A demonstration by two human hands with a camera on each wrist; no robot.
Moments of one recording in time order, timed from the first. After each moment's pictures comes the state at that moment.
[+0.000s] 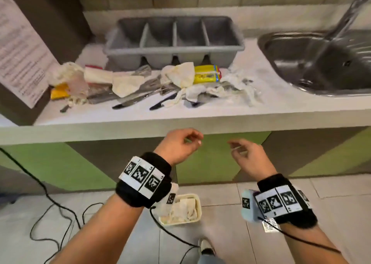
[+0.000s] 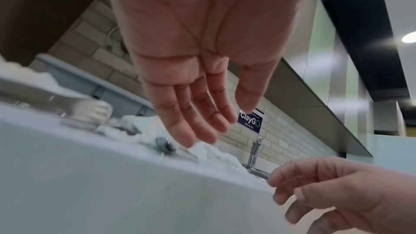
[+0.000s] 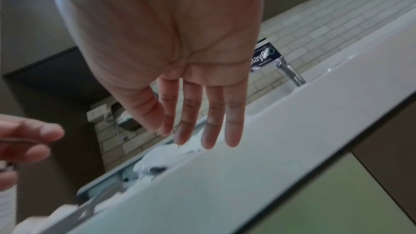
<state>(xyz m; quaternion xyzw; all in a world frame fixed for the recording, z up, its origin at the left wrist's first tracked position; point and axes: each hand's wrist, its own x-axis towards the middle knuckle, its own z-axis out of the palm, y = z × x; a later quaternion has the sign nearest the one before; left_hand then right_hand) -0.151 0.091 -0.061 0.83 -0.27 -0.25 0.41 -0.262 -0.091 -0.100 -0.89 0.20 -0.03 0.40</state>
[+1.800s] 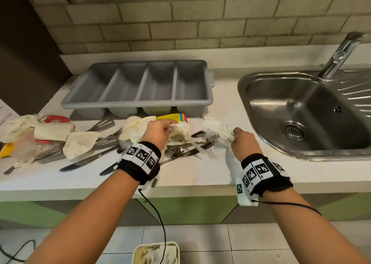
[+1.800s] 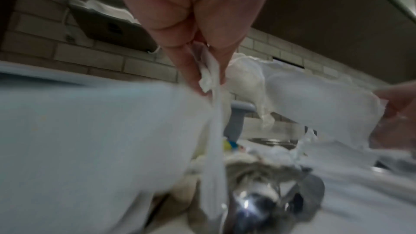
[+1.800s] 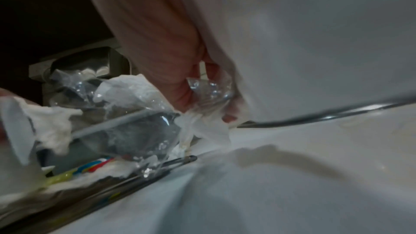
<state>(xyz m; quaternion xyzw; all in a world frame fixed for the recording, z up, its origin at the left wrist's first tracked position) 0.006 -0.091 -0.038 0.91 -0.18 -0.05 0.36 -0.097 -0.303 -0.066 -0.93 0.29 -0.03 0.24</state>
